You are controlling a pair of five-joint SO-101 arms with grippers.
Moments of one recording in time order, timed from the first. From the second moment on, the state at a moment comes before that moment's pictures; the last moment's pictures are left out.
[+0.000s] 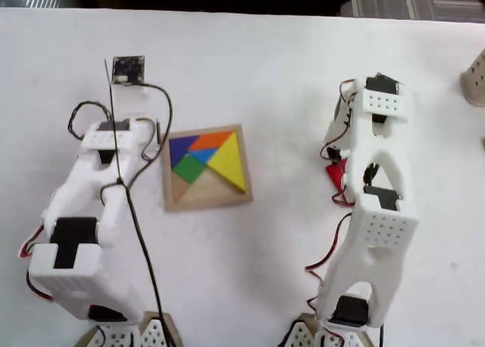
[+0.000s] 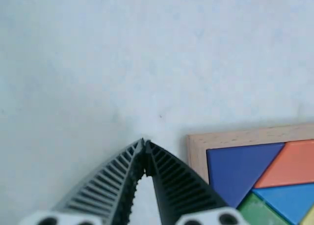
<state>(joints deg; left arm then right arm) -6.6 10.8 25.7 33.9 2.3 6.6 35.8 -22.3 89.0 -20.8</state>
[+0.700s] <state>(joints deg) -6.6 10.8 25.7 33.9 2.3 2.5 39.0 -21.1 87.0 -20.6</state>
